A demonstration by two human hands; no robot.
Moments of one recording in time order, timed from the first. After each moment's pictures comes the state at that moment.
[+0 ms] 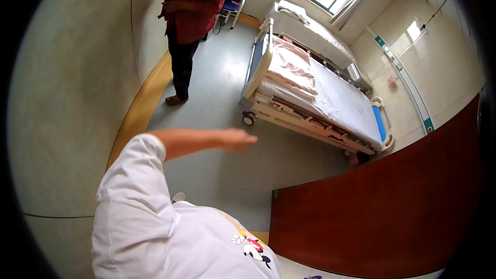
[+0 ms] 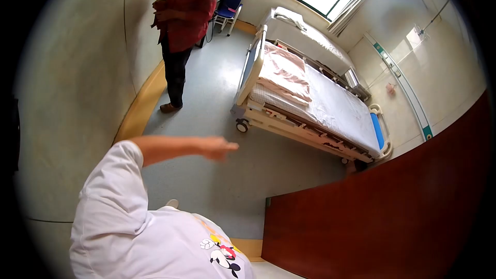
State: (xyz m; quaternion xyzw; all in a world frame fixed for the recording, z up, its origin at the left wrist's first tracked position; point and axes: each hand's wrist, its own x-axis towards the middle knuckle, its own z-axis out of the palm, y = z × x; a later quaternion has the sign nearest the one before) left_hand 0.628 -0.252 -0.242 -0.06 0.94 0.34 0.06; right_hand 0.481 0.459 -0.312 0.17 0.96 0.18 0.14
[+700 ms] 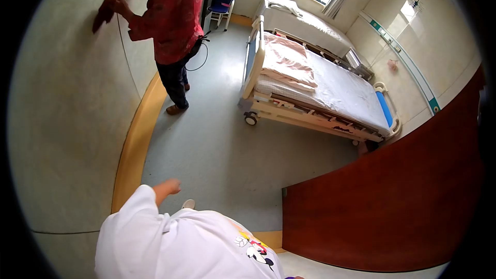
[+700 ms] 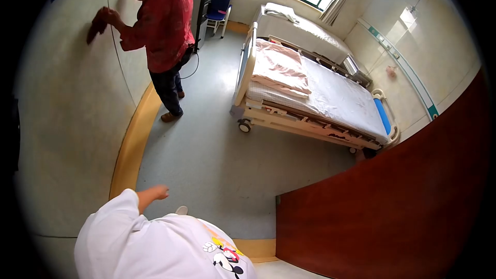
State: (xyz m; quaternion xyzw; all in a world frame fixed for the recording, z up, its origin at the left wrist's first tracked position) left_hand 0.845 -0.213 -0.521 -0.36 0.87 0.25 0.23; right_hand 0.554 0.376 -0.306 0.01 0.94 0.16 0.30
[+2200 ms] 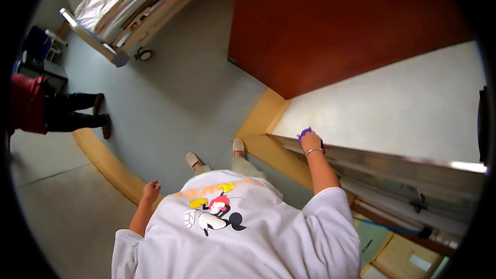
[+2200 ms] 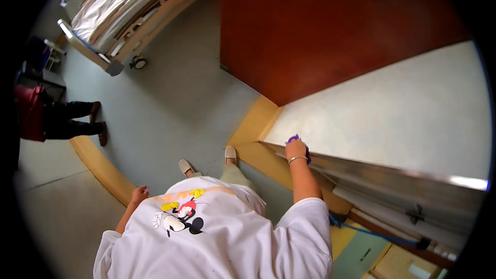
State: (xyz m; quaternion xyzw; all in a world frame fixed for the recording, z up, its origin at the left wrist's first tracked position) left_hand 0.852 -0.210 -0.466 -0.32 0.84 0.30 0.32; right_hand 0.603 0.396 -0.406 -0.03 0.94 0.17 0.29
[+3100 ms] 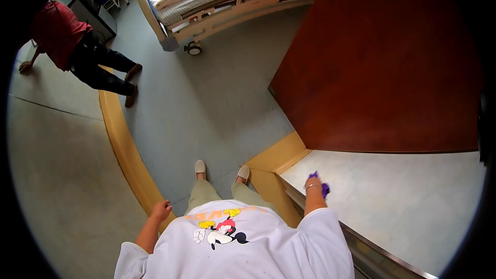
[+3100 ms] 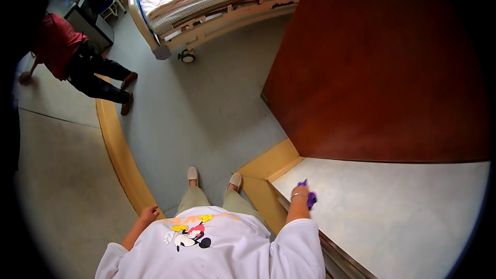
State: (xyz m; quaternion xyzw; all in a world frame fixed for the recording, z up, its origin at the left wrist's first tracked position) left_hand 0.917 -0.078 -0.431 -0.43 0.78 0.35 0.30; right_hand 0.518 0.436 -0.538 0.10 0.88 0.13 0.45
